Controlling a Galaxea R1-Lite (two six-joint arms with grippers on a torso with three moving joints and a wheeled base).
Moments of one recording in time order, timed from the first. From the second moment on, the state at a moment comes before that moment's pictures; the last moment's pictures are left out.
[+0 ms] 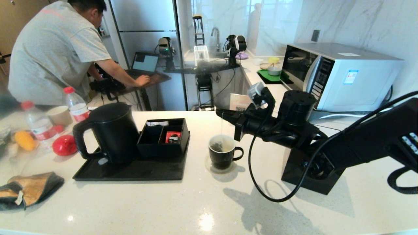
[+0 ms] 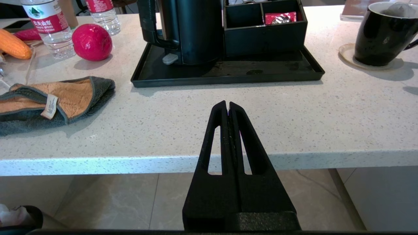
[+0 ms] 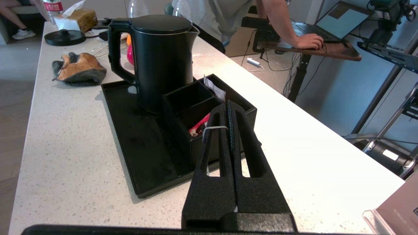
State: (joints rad) left arm 0.00 0.00 0.00 0.01 0.00 0.02; right arm 0.54 2.09 -1.11 -1.11 0.51 -0.06
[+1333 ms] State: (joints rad) left arm 0.00 0.00 0.00 0.01 0.00 0.02; right arm 0.57 2.13 -1.05 -1.13 0.51 -0.06
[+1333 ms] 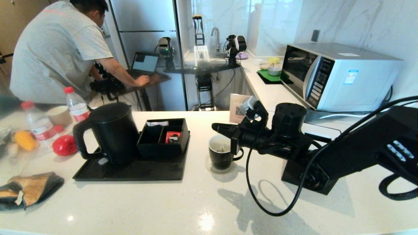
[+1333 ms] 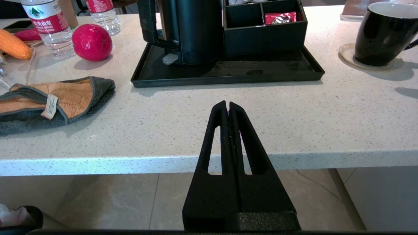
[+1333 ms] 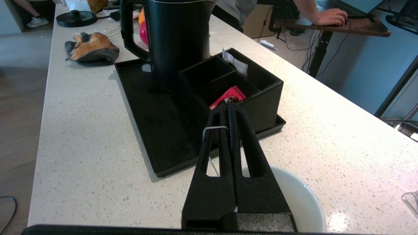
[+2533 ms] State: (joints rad) left arm 0.00 0.00 0.00 0.01 0.00 0.02; right arm 0.57 2.12 -1.05 -1.13 0.51 -0.06
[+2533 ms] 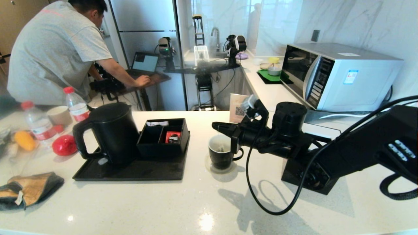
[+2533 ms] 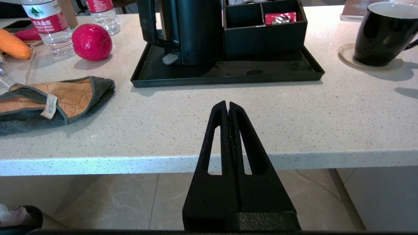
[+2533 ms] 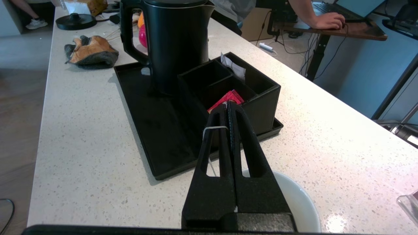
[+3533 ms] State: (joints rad) left arm 0.00 0.00 0.00 0.01 0.00 0.02; right arm 0.57 2.04 -1.05 -1.12 0.51 -0.06
